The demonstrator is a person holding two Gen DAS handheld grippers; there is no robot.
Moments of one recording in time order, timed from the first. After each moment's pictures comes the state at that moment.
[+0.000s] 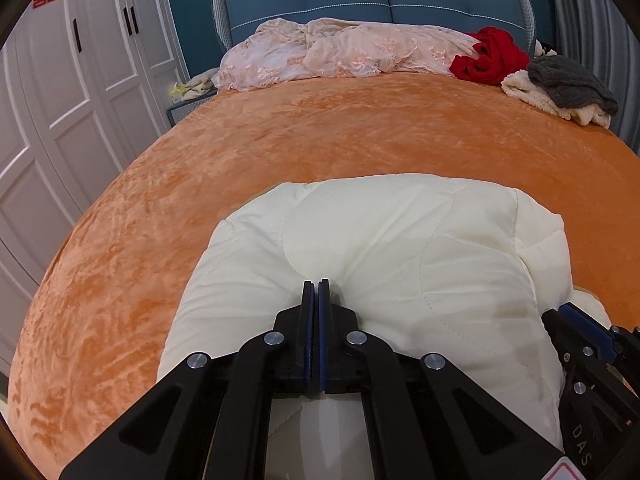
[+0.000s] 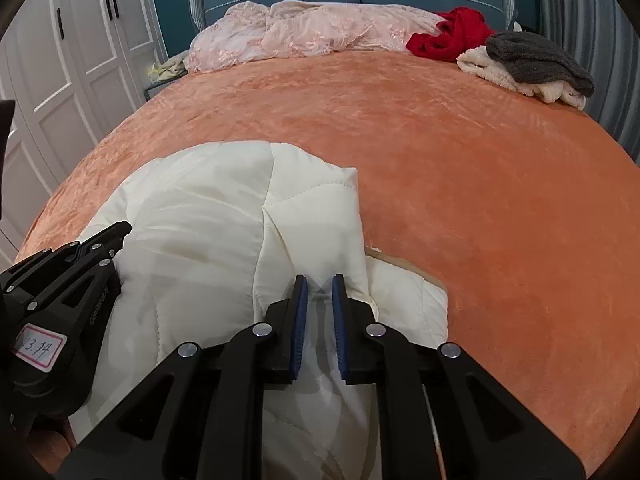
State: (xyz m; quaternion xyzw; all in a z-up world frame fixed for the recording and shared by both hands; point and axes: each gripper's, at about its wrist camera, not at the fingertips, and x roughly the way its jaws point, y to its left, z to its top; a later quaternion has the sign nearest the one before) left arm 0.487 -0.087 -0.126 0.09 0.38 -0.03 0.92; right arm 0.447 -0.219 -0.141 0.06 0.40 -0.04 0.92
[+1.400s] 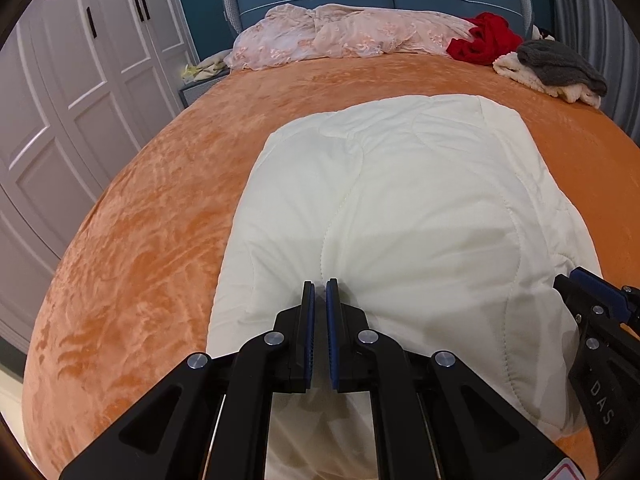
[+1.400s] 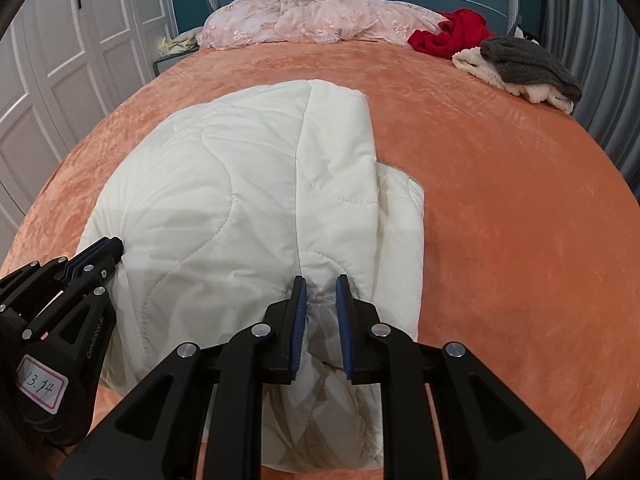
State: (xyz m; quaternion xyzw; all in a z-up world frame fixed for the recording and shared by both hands) left arm 0.379 -0.058 -0.110 0.09 0.42 -0.01 0.90; right arm 0.356 -0.191 -0.112 0.02 0.43 -0.04 0.90
